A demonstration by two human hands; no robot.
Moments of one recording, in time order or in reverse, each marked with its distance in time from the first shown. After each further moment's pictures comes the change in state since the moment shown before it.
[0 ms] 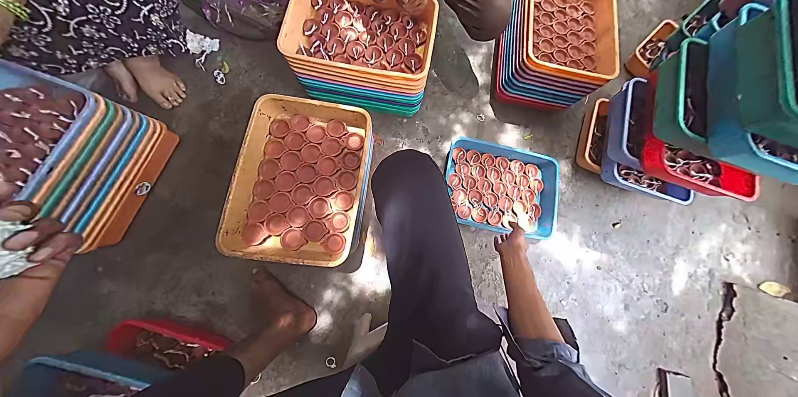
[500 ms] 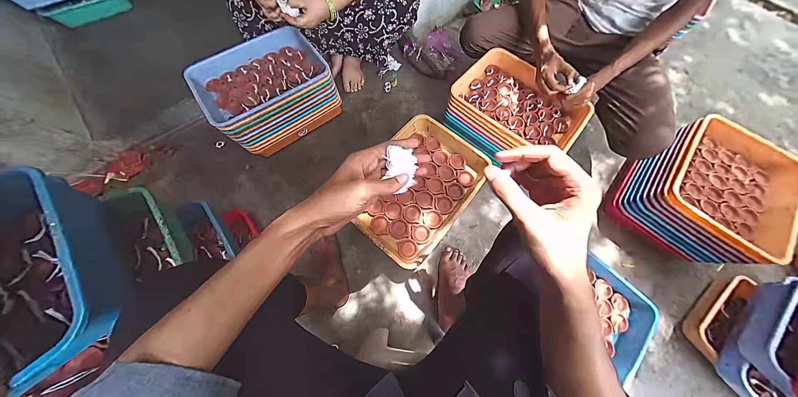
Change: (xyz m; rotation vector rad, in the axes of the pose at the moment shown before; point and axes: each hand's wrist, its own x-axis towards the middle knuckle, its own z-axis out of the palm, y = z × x) left_hand -0.067 0.013 0.077 0.088 -0.590 -0.042; right_hand -0.428 -0.060 0.106 -0.177 -1.783 -1.345
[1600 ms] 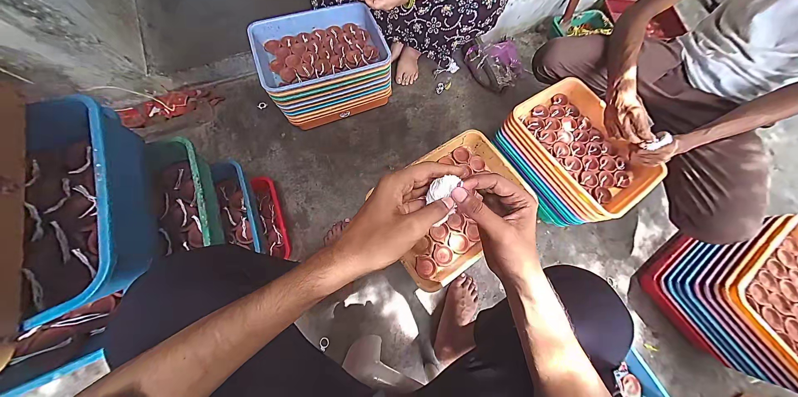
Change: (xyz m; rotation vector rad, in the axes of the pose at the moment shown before) left_hand -0.022 -0.001 -0.013 0.164 0.385 0.058; right_hand 0.026 0.055 0.119 0.542 -0.273 0.303
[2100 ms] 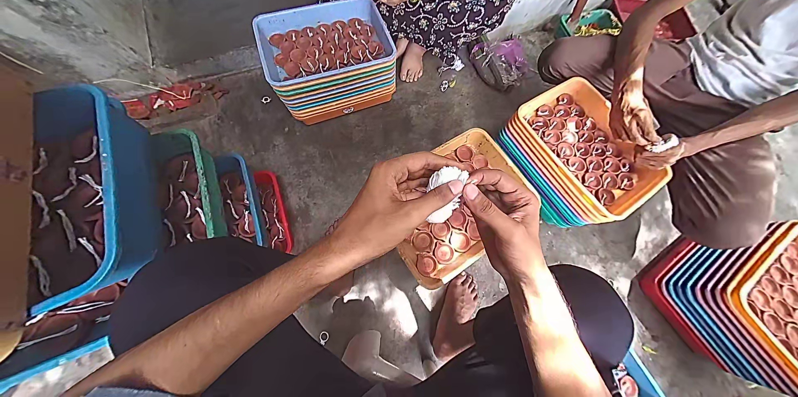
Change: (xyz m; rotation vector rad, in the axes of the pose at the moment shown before) left_hand 0.000 0.000 -0.005 -0.002 0.077 0.105; right_hand 0.000 -0.001 -0.002 0.110 -0.073 0.047
